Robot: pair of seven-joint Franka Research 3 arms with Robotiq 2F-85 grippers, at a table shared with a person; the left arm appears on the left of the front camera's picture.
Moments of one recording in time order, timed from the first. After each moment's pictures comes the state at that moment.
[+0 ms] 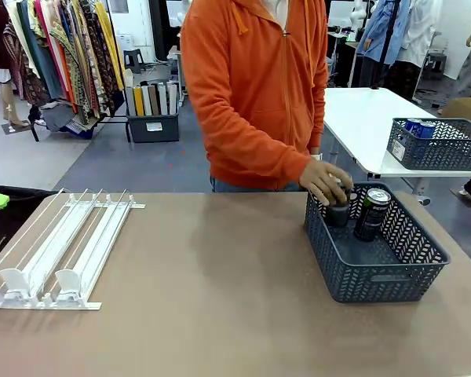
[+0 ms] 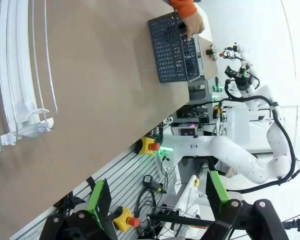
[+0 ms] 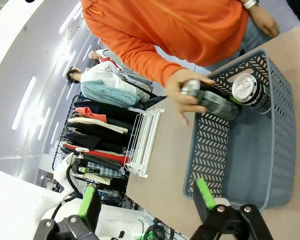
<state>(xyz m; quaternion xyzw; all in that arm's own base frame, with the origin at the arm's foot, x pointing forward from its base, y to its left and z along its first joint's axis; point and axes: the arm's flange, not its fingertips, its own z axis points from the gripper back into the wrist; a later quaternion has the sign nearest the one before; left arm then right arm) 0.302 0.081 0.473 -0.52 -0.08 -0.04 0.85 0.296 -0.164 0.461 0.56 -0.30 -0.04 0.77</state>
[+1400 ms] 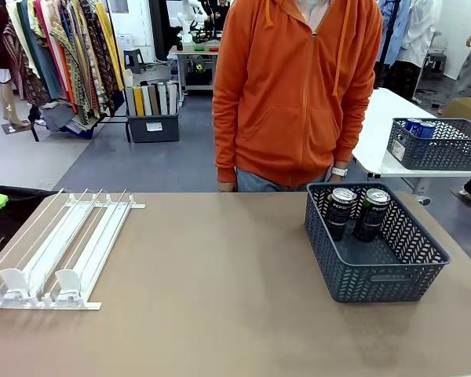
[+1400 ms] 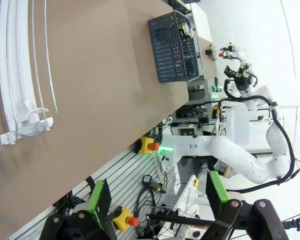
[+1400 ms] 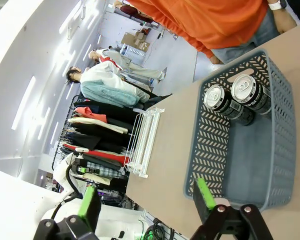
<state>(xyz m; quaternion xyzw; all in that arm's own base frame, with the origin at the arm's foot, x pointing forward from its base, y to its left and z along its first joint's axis) 0.301 0.082 0.474 -0.52 -0.08 -0.04 0.85 0.296 -0.164 0.461 0.56 -0.30 -0.04 0.77</state>
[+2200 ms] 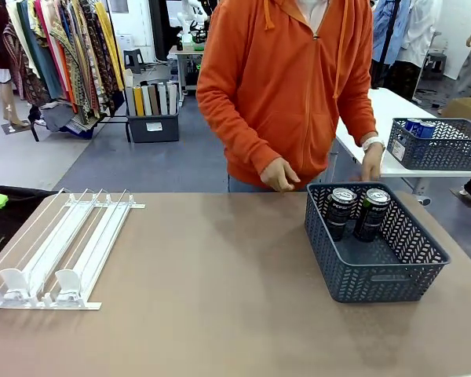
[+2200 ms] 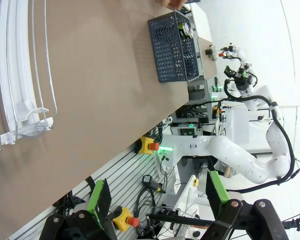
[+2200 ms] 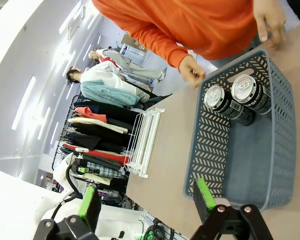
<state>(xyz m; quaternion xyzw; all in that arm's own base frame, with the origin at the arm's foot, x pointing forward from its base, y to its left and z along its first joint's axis) 0.301 0.082 0.474 -0.52 -0.08 -0.04 0.85 0.296 -0.164 0.461 0.56 -0.30 -0.04 0.77</state>
